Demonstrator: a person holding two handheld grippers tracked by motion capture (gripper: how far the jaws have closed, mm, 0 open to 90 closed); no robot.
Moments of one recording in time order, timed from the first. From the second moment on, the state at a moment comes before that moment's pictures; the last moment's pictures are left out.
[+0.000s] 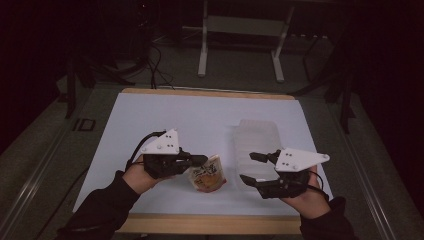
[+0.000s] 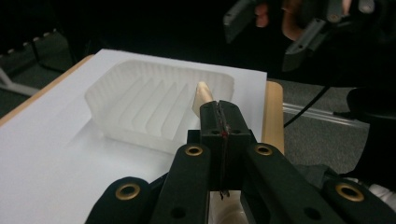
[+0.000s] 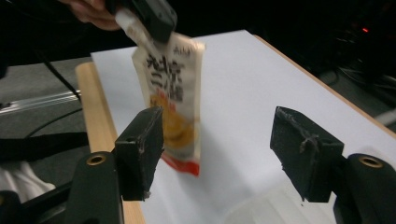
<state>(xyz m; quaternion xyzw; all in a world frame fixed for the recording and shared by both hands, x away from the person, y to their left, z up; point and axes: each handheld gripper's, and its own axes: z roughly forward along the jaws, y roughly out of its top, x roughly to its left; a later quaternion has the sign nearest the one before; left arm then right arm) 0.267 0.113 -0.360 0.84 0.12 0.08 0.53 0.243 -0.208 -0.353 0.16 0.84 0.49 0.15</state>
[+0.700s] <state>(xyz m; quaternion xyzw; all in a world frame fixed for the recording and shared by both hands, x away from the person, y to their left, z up) 0.262 0.095 -0.367 0.86 0.08 0.05 0.51 0.267 -0.143 -0.357 0.04 0.92 0.39 0.10</state>
